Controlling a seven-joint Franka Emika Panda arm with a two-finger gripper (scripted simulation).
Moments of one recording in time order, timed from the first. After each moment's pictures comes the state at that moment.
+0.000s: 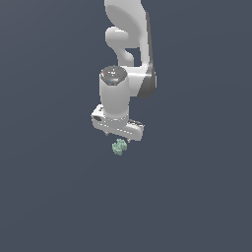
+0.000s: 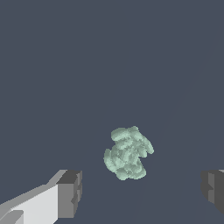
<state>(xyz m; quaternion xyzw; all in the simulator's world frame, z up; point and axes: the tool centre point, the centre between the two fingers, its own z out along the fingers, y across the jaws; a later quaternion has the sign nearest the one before) -0.002 -0.034 0.147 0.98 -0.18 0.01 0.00</state>
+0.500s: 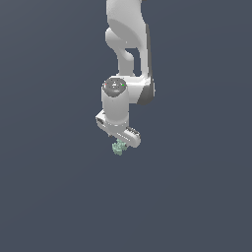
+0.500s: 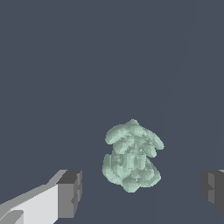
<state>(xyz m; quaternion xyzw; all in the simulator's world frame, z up) -0.013 -0.033 0.107 0.96 -0.29 0.00 0.00</state>
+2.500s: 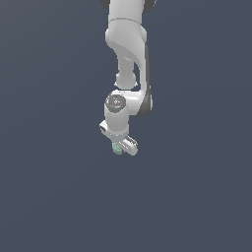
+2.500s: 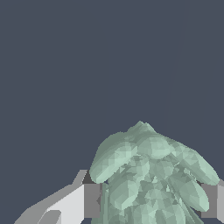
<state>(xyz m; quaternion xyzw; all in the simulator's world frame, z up) -0.017 -0.033 0.042 0.94 -0.34 0.00 0.00</state>
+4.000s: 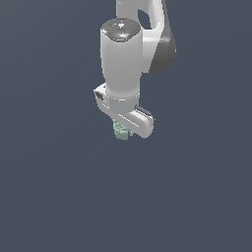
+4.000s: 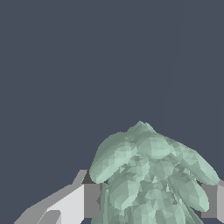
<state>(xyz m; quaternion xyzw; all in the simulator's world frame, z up) 0.028 -0.008 0.252 0.94 -0.34 0.00 0.00</state>
